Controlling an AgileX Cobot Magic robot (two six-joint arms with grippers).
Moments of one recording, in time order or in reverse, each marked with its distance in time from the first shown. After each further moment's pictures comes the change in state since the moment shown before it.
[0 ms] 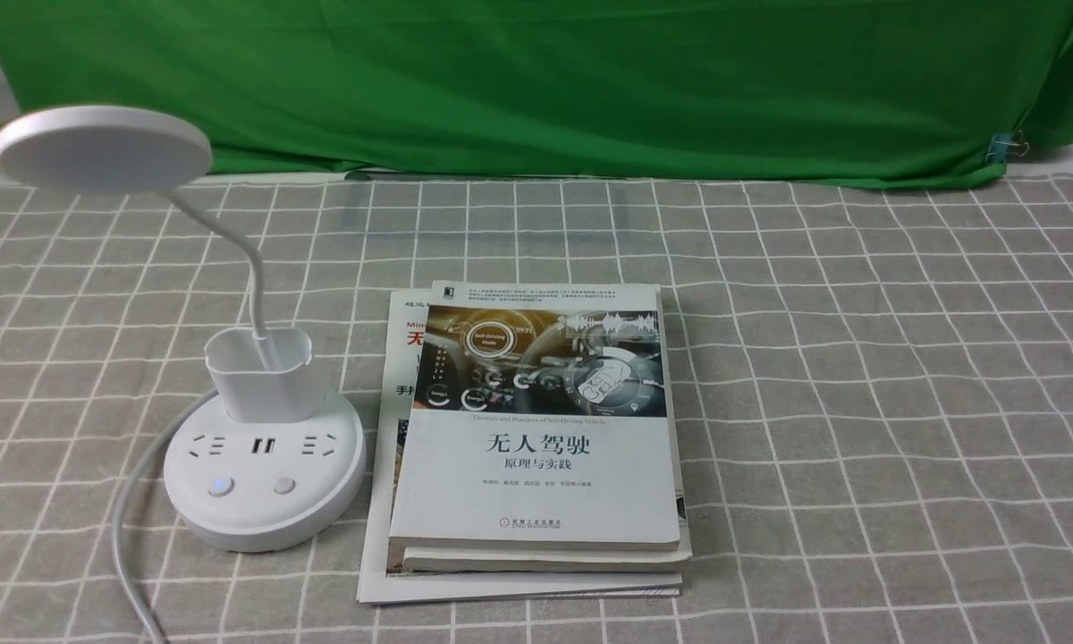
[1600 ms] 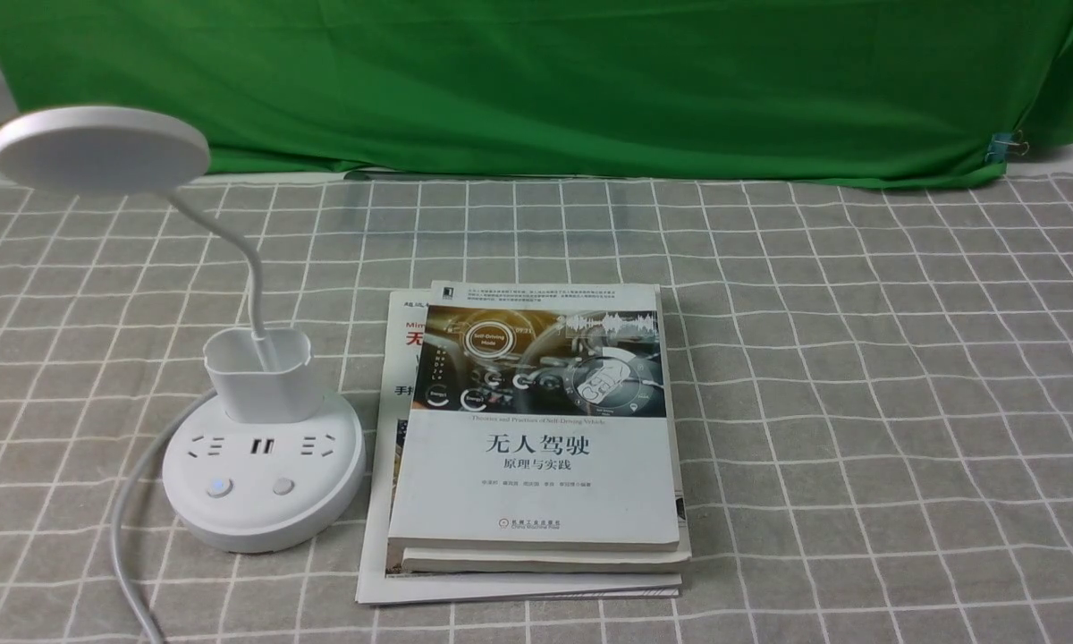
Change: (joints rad) right arm 0.000 0.000 0.000 0.000 0.000 0.000; left arm 0.000 0.102 -0.178 -0.024 -0.326 -0.084
